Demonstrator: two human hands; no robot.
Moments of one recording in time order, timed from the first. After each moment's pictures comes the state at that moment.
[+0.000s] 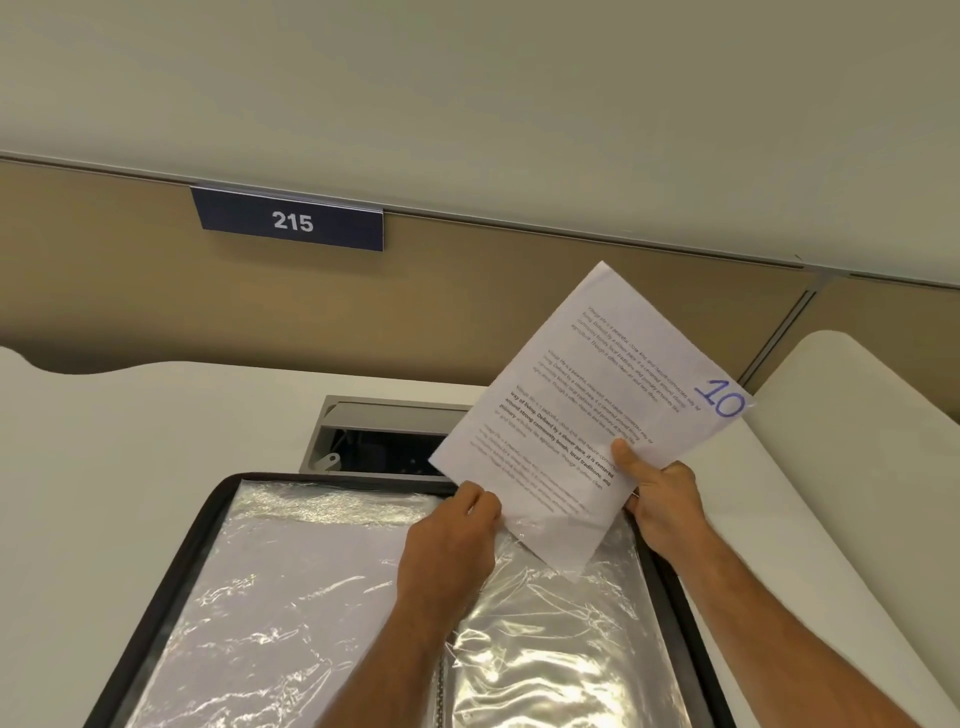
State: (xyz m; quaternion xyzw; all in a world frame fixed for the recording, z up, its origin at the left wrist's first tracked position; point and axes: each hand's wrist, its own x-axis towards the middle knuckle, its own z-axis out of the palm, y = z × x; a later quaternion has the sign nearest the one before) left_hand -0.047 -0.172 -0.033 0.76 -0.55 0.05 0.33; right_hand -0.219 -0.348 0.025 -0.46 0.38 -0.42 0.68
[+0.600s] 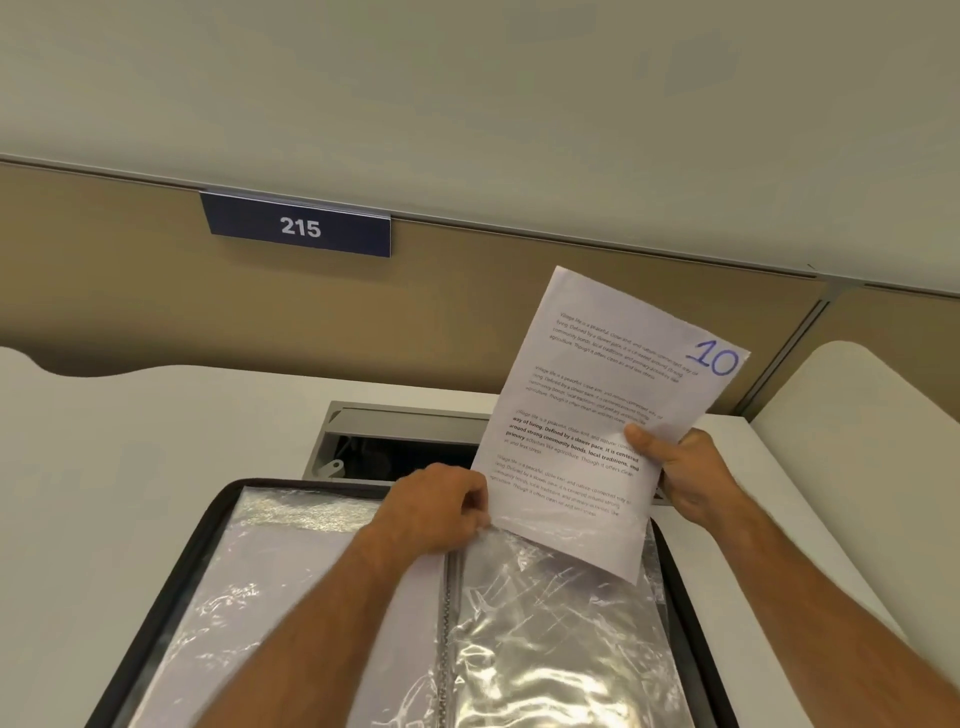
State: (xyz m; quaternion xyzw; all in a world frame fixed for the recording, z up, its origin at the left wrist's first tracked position) left_hand 0.010 -0.192 0.024 0.78 -0.58 -0.19 0.16; right_hand -0.220 -0.397 0.051 -0.58 0.37 -0.35 0.64
